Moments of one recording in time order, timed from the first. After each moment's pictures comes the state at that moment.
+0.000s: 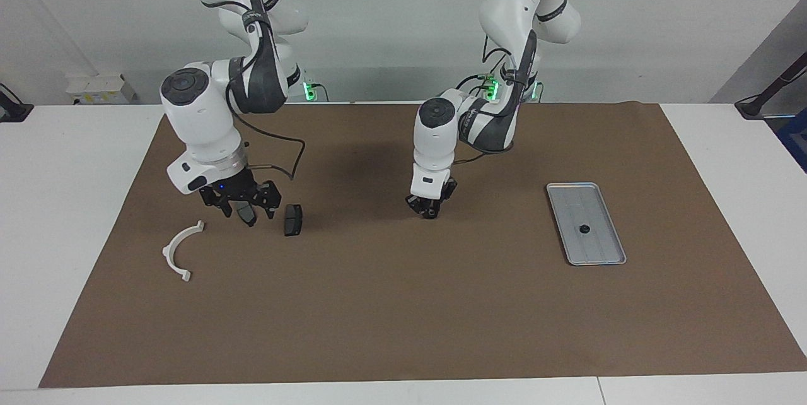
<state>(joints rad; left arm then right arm) -0.62 0.42 -0.04 -1.85 0.09 2.32 -1.14 0.04 0.19 0.04 -1.87 -0.01 2.15 0.17</state>
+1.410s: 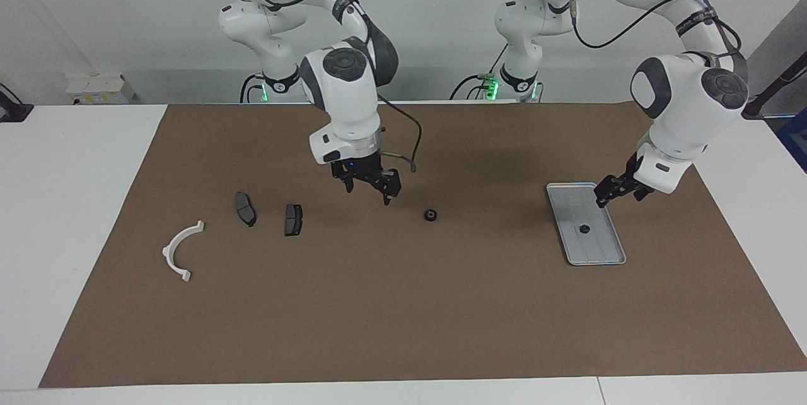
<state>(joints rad) 0.01 0.24 -0.01 -1.76 0.00 1.99 -0.08 0.46 0.33 0.05 -1.65 -0.01 2.09 0.98</state>
